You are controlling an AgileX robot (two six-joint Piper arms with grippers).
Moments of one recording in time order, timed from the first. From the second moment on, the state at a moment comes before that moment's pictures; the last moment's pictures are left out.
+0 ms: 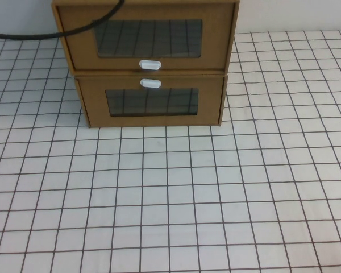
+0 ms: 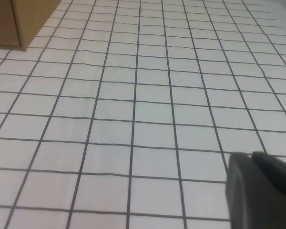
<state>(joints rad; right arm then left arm) 0.02 -0.01 0.02 0.12 0.36 -0.15 -0.14 1.66 -1.90 -0.90 0.94 0.84</state>
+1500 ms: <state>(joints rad) 0.02 0.09 -0.17 0.87 0.40 -0.15 -0.25 1.98 -2.08 -0.71 0.89 0.78</state>
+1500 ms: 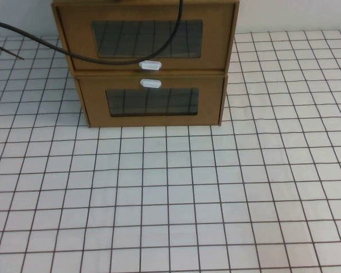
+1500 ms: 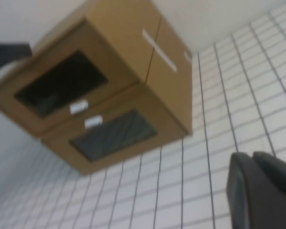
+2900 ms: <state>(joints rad) 1.04 1.68 -1.34 -0.87 0.78 0.34 -0.25 1.98 -2.08 -0.71 0.90 0.75</state>
